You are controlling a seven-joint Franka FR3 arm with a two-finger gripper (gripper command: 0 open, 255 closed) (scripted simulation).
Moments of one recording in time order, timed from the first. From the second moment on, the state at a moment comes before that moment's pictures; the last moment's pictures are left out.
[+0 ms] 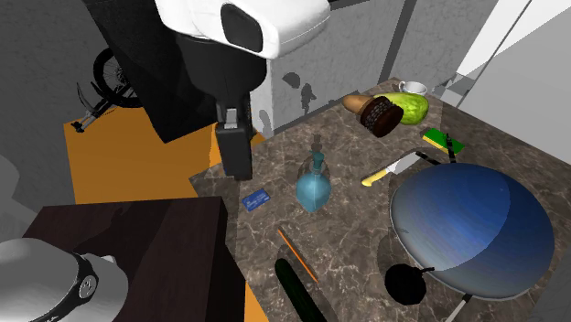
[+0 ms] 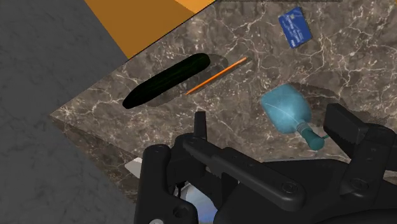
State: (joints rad) arm 0.05 -0.55 0.16 -2.40 0.12 1.84 0.07
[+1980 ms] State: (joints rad) arm 0.17 0.38 0.31 -2.01 -0.12 2.40 0.40
